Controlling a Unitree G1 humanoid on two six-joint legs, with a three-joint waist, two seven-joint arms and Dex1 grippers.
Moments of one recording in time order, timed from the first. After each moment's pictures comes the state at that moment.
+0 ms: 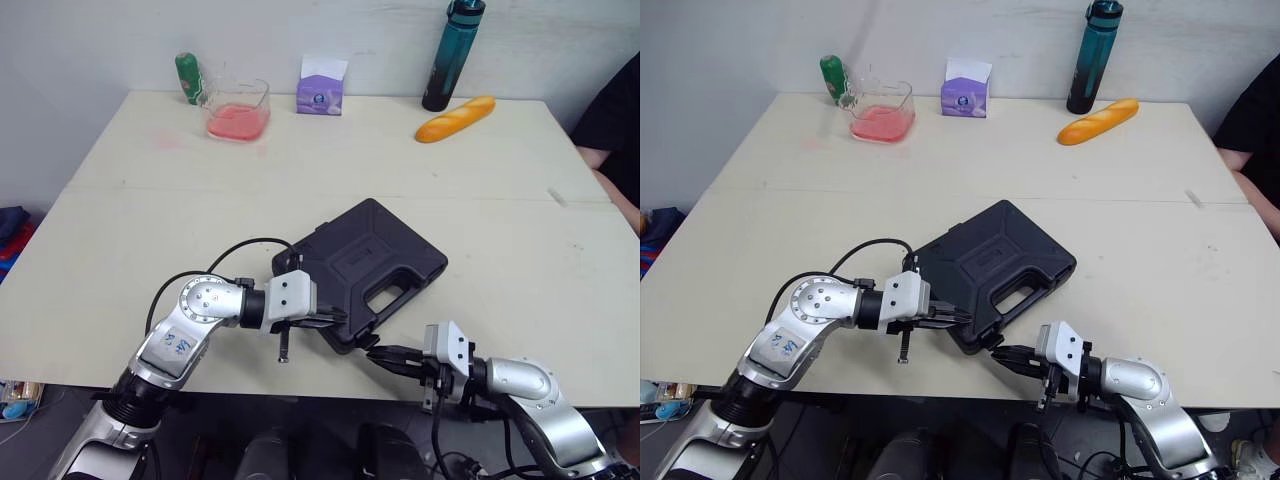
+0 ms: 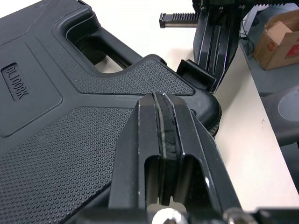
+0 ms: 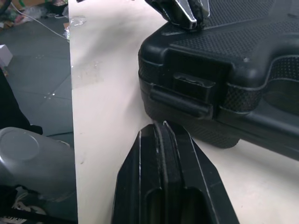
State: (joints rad) left arm -0.39 0.57 -0.31 -0.27 -0.21 0.30 -0.99; right arm 0.10 -0.59 0.12 -0.32 0.34 0.09 1.01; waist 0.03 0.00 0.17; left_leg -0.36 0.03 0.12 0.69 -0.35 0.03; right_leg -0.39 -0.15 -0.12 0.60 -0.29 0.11
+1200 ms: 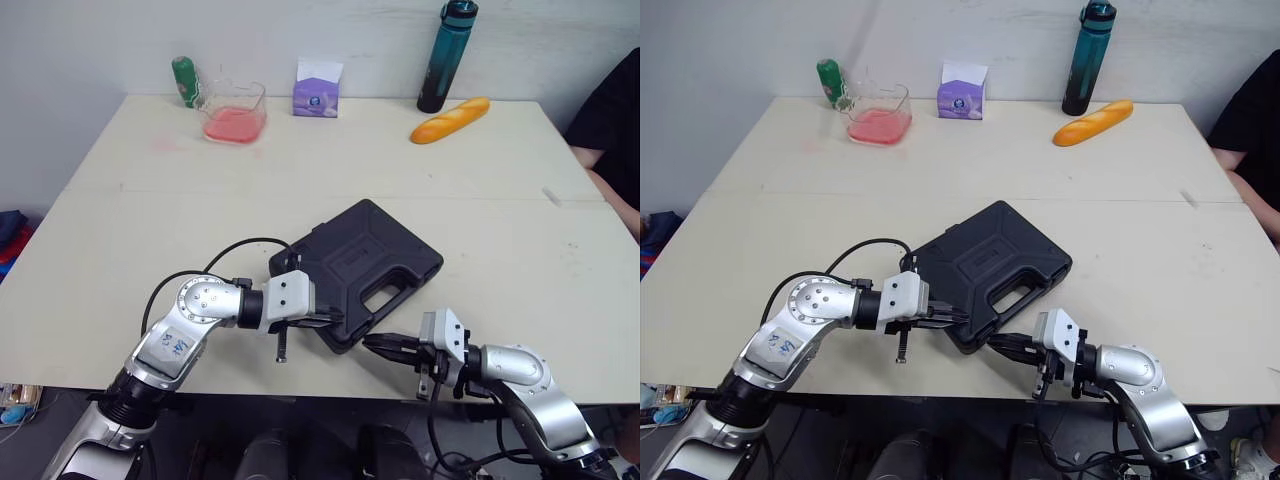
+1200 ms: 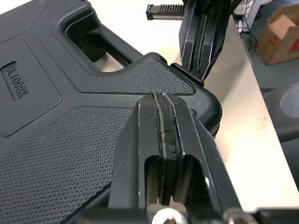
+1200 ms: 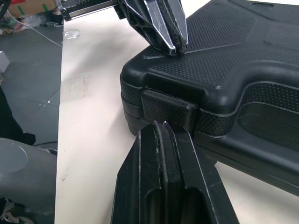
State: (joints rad) left arm -0.39 0.60 -0.32 -0.29 -0.21 0.32 -0.97; right arm 0.02 -0.57 0.12 -0.27 0.35 0.09 1.02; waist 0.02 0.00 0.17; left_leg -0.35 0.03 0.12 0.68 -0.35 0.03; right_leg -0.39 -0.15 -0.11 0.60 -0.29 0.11
